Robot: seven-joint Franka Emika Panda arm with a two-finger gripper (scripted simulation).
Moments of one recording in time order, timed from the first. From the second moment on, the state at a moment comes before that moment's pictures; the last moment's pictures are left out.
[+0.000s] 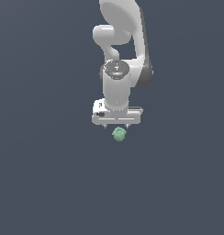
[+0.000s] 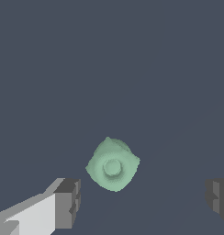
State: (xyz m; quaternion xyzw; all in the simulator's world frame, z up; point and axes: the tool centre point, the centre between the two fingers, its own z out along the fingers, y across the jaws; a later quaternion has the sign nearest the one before) arm -0.008 0.019 0.152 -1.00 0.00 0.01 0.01
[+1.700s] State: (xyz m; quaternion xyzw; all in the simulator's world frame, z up) arm -0.033 0.040 0.091 -0.96 0.29 0.00 0.00
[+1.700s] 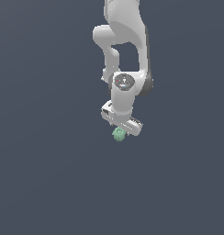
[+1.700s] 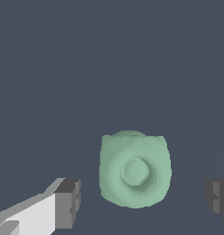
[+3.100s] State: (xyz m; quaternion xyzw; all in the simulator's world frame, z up) arm -0.033 0.041 0.040 -0.95 0.30 0.00 0.00
